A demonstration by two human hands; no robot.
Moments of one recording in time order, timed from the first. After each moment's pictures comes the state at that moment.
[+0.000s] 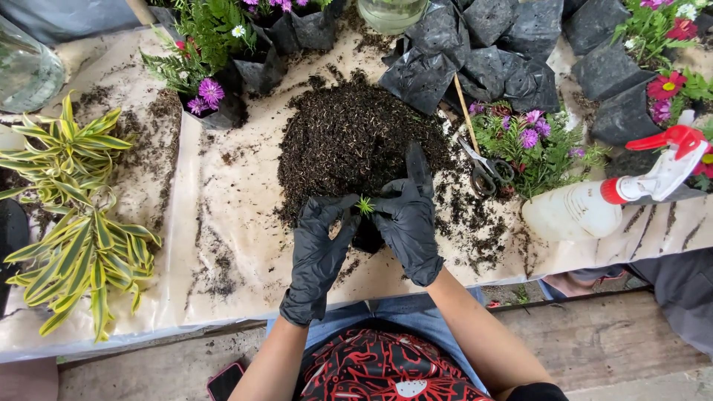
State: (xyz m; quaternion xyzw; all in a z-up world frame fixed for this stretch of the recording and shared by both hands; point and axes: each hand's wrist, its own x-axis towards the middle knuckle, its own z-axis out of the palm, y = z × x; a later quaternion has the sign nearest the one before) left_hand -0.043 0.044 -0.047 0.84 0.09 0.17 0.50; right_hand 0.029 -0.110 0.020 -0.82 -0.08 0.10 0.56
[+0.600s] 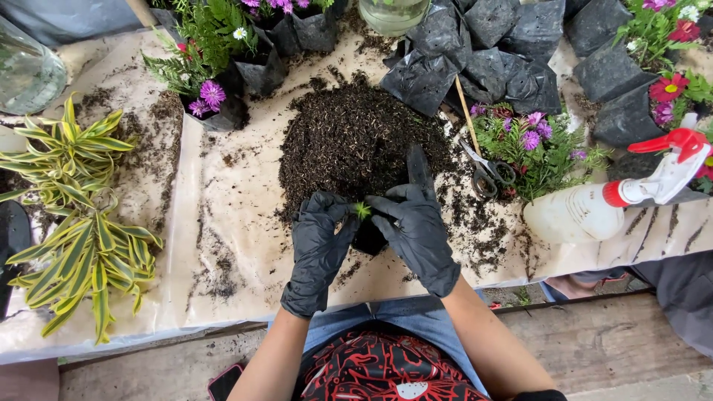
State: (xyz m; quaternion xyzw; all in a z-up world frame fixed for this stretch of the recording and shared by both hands) left_hand -0.035 0.048 -0.033 0.87 0.11 0.11 0.46; right_hand 0.029 -0.135 -0.034 -0.89 -0.24 -0.02 0.38
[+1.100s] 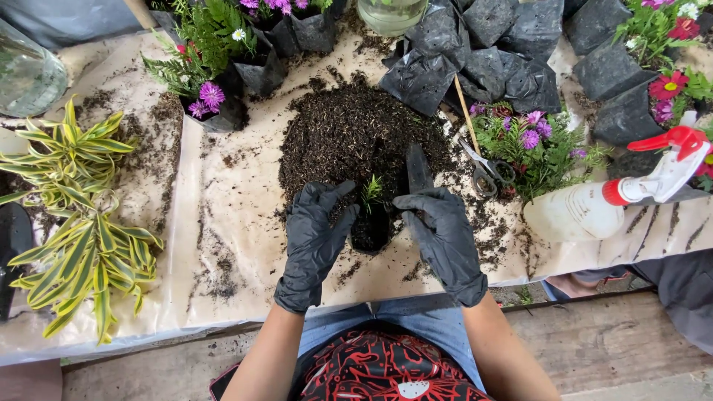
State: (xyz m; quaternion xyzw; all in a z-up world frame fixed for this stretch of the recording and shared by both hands) left_hand -0.025 0.068 -0.037 0.90 0.09 0.10 0.42; right_hand 0.022 -0.163 0.036 -0.81 -0.20 0.03 0.55
